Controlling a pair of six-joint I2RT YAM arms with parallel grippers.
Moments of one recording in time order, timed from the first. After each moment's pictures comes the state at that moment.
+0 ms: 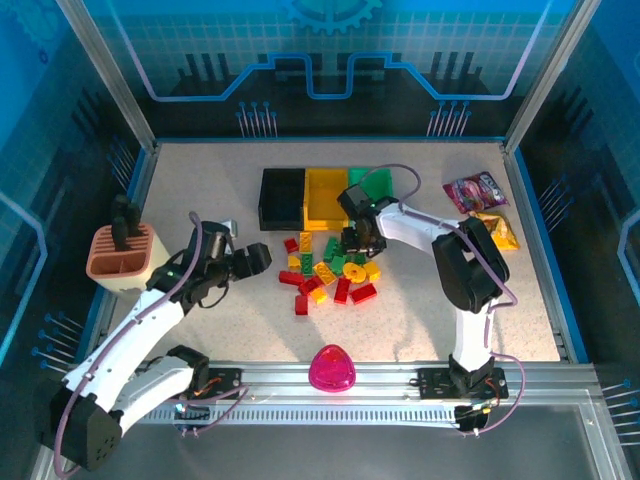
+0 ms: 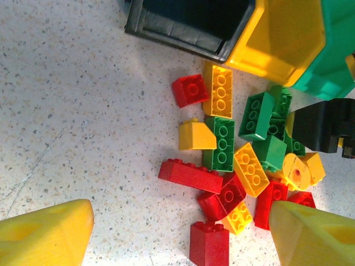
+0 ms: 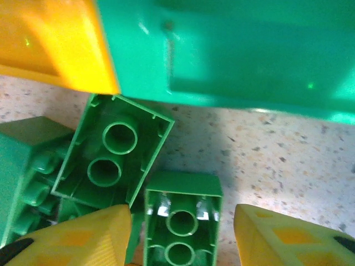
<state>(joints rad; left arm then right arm) -0.34 0.92 0.71 -0.61 0.09 -0.67 0.58 1.93 1.33 -0.71 0.09 0.49</state>
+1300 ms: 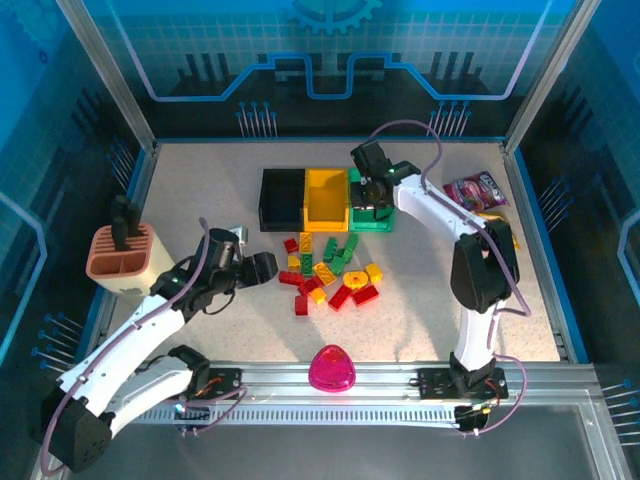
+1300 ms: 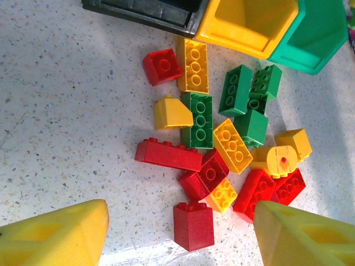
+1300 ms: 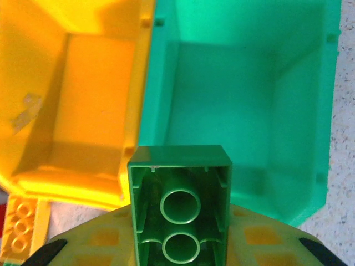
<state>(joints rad) -0.46 0.89 0.68 -0.59 0.08 -0.69 0.47 1.93 1.65 -0.78 0.14 0.37</state>
